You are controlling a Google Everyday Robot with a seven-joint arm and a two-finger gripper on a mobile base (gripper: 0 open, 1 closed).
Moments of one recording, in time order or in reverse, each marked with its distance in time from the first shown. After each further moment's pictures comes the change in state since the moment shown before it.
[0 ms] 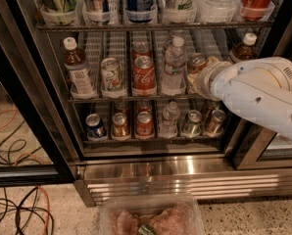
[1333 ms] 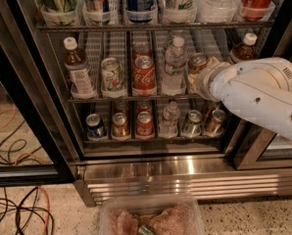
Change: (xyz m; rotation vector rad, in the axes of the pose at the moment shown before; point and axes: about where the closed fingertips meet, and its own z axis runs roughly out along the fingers) arm 0.000 0.000 0.000 0.000 0.000 0.000
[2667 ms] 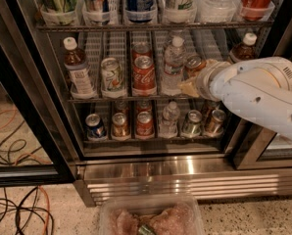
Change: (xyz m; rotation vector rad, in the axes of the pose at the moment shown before) arm -0.002 0.002 -0.001 -0.003 0.000 0.008
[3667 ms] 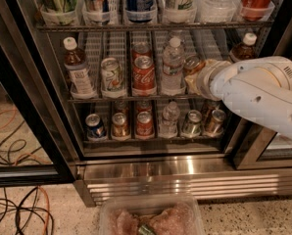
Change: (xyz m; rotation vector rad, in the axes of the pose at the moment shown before) arm 0.000 0.000 0.000 0.000 0.000 0.002
